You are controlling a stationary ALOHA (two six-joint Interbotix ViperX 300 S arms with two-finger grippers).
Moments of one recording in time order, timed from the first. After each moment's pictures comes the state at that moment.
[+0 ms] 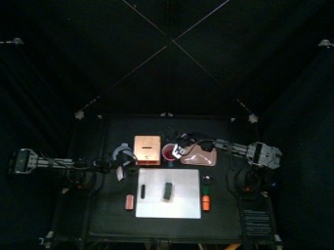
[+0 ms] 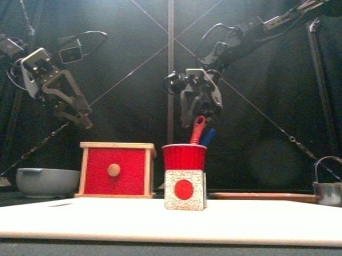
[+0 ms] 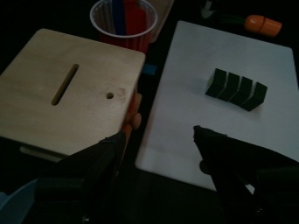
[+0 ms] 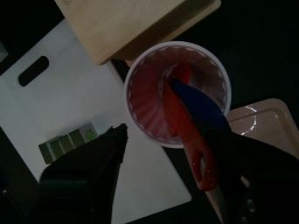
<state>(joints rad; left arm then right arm) 0.10 -0.63 1.15 1.24 0.09 -1.38 -0.42 0.05 0.21 0.23 0.87 0.06</state>
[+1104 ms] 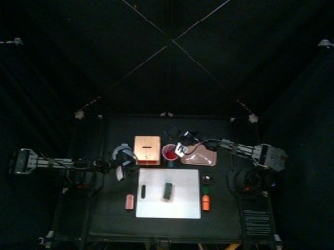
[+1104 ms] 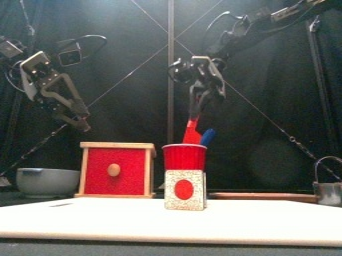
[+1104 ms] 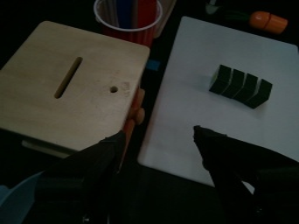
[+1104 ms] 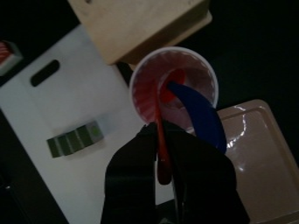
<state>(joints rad) 0.11 -0.63 1.16 1.24 0.09 -1.38 -0.38 -0.16 0.24 0.21 0.88 0.05</state>
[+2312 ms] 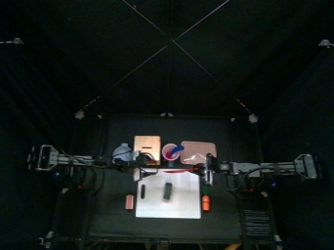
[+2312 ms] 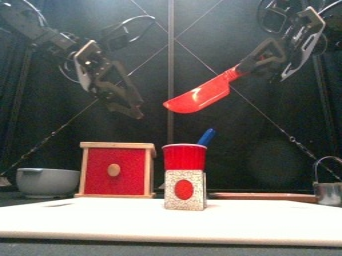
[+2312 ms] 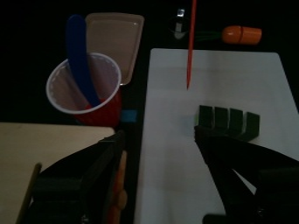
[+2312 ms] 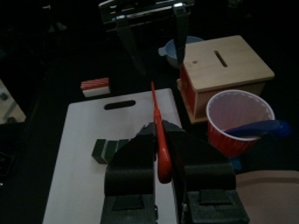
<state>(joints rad) 0.03 -0.12 0.72 1.33 0.02 -1.30 -0.06 -0.60 1.04 0.04 -0.16 0.05</state>
